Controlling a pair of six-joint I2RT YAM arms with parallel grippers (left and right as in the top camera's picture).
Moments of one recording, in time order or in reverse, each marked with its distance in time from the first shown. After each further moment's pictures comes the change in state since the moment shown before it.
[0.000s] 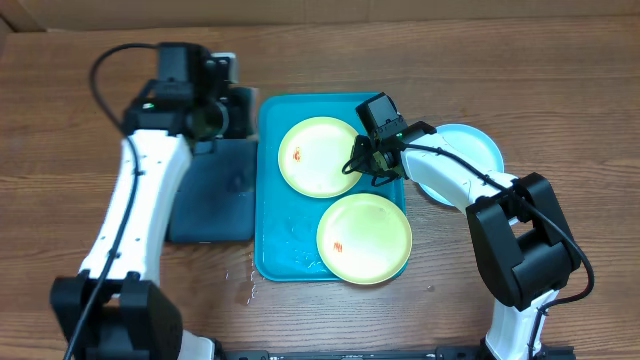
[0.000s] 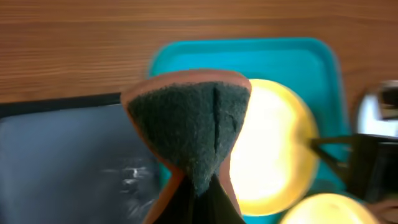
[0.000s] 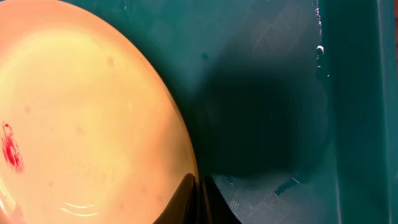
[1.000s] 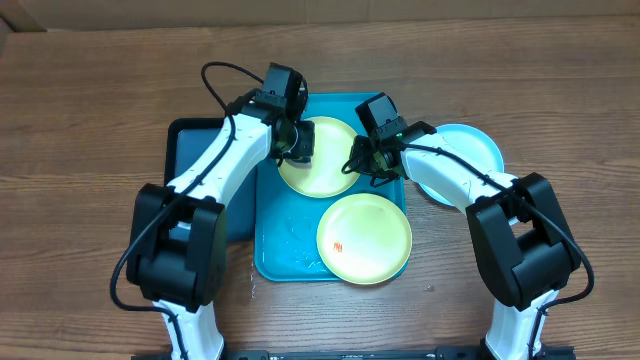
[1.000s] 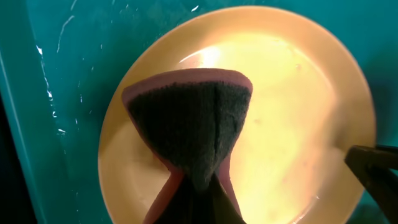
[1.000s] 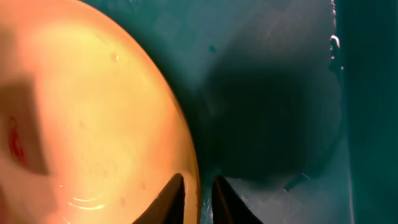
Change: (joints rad) left arm -0.225 0.316 0.003 0.086 -0.143 -0.163; right arm 0.000 0.000 -0.002 0.001 -0.030 0.006
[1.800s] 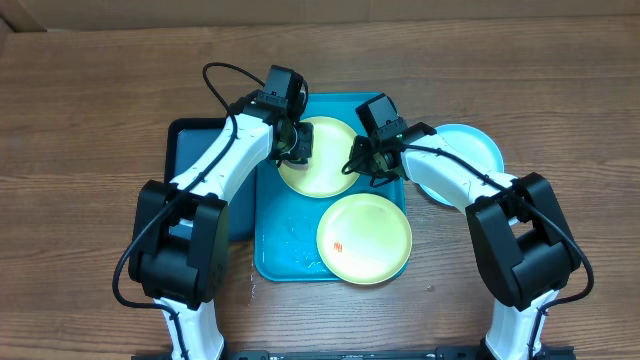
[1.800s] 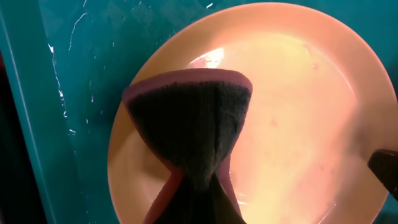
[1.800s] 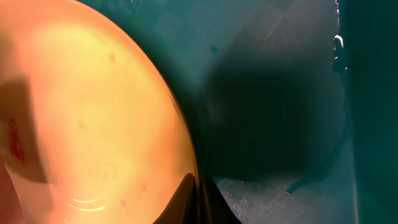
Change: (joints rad) left arm 0.000 0.008 -0.004 0.003 -0.034 0.005; right arm 0.000 0.000 -0.008 0.016 -0.003 0.003
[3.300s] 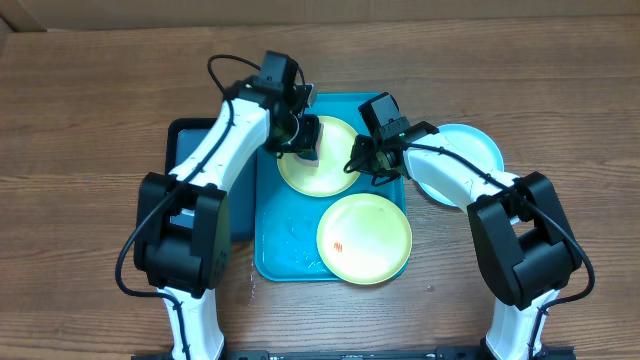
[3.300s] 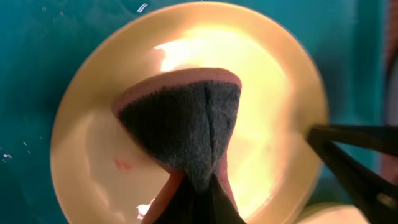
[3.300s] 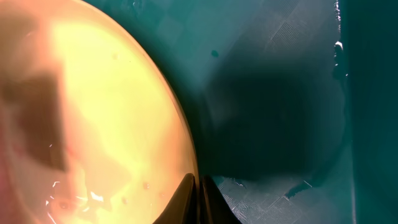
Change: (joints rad) left arm 0.012 0.061 0.111 -0.087 0.166 0.087; right arm -0.009 0.001 0.000 0.006 -0.023 -0.019
